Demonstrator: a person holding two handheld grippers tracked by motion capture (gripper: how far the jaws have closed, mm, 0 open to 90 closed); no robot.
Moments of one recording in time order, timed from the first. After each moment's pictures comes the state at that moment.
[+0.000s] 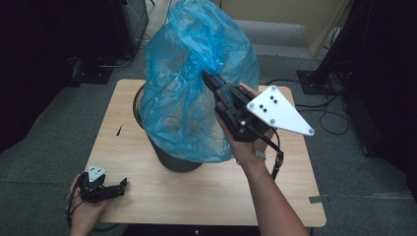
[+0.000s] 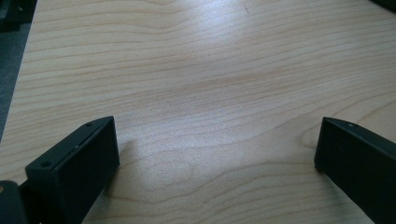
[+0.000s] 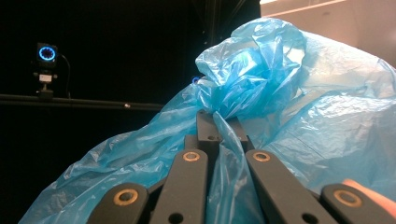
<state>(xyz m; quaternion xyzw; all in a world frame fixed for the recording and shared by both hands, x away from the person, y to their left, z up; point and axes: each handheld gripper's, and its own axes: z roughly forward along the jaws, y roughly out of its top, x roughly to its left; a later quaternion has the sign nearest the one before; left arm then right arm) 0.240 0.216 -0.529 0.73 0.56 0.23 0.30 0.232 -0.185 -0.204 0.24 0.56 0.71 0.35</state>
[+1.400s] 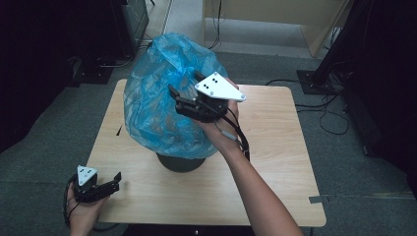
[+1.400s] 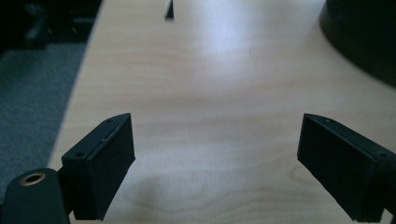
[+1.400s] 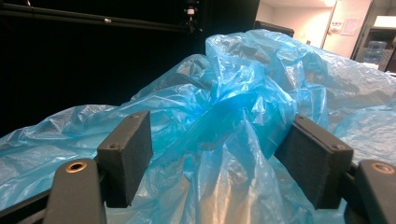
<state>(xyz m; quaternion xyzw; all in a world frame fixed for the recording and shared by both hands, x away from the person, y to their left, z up) 0.229 0.219 -0.507 0.67 0.58 0.29 0.36 0.315 -0.135 -0.262 0.30 0.66 0.61 0.32</state>
